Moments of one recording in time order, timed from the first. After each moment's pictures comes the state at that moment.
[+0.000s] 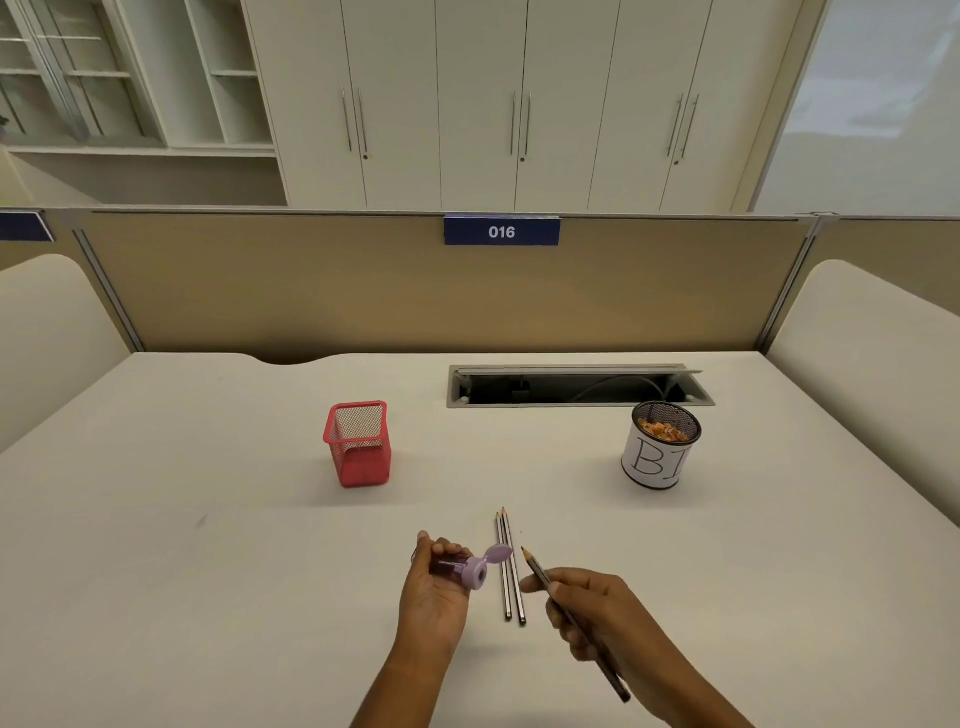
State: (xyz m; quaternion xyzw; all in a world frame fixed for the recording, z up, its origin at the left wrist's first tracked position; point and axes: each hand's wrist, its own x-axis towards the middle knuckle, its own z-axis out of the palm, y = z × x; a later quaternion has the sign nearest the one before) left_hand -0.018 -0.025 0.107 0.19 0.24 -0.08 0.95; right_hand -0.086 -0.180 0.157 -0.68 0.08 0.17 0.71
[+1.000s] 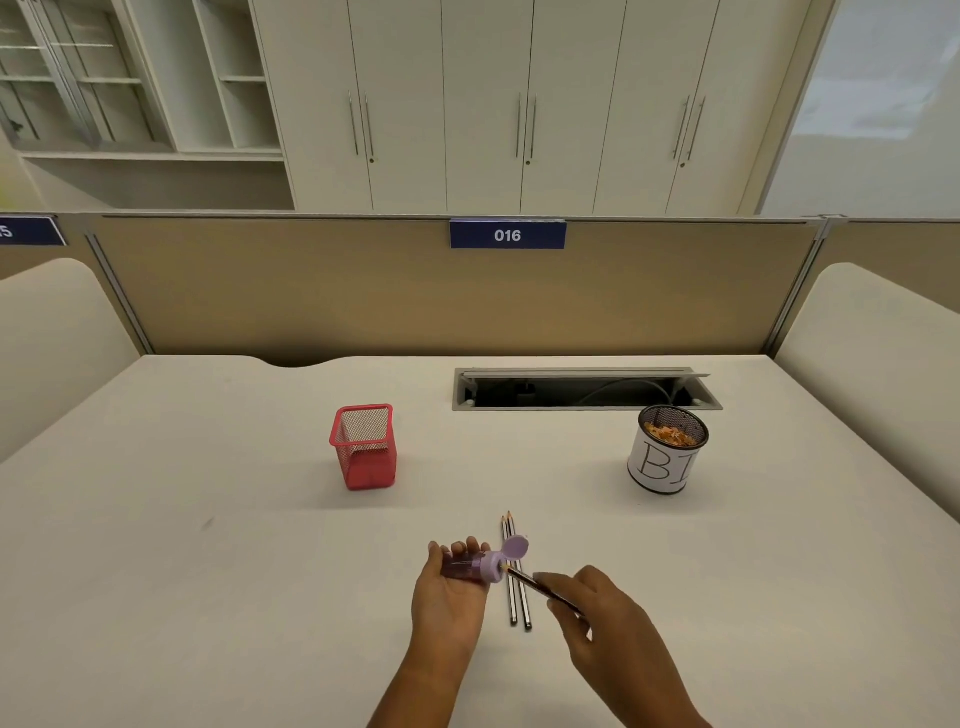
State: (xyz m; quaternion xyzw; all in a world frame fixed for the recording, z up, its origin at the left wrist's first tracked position) left_hand -0.023 -0.031 0.106 0.17 0.23 -0.09 0.95; right_hand -0.086 -0.177 0.119 -0.95 -0.07 -0.14 0.28
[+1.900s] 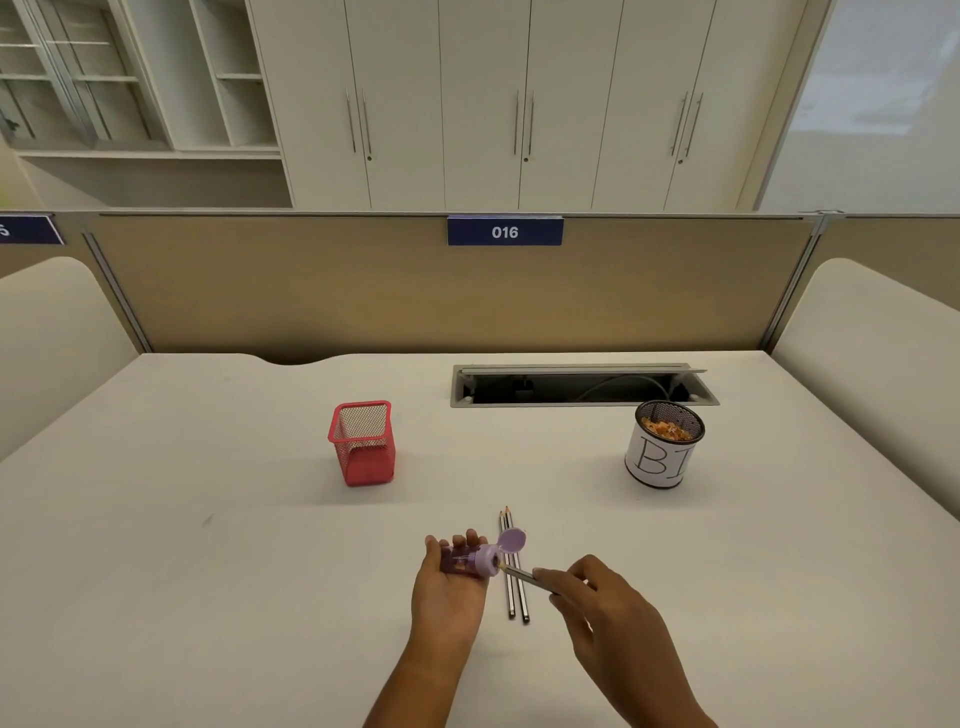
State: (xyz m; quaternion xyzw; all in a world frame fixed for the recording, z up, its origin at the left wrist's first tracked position) left_hand -0.024 -0.032 0.108 0.14 0.24 -0.09 0.95; right_hand -0.092 -0.178 0.129 -0.95 -0.11 -0.22 0.17
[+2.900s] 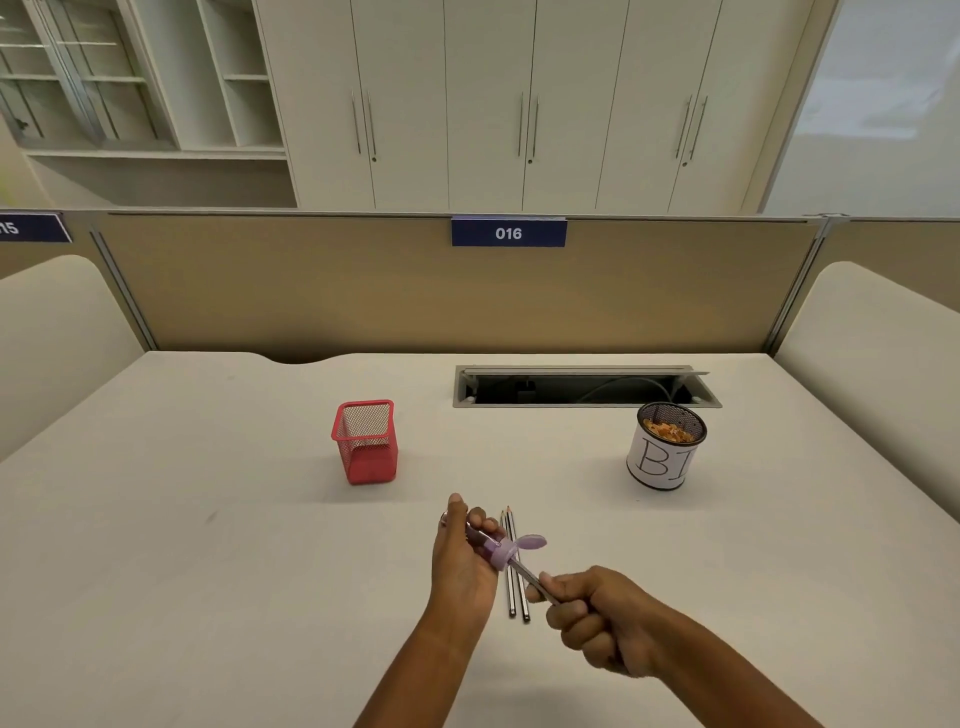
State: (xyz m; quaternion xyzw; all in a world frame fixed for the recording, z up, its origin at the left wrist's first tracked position) left_hand -0.016 -0.047 0.137 0.25 0.16 -0.11 0.95; right_hand -0.066 -0.183 0.162 -0.53 0.22 0.35 0.74
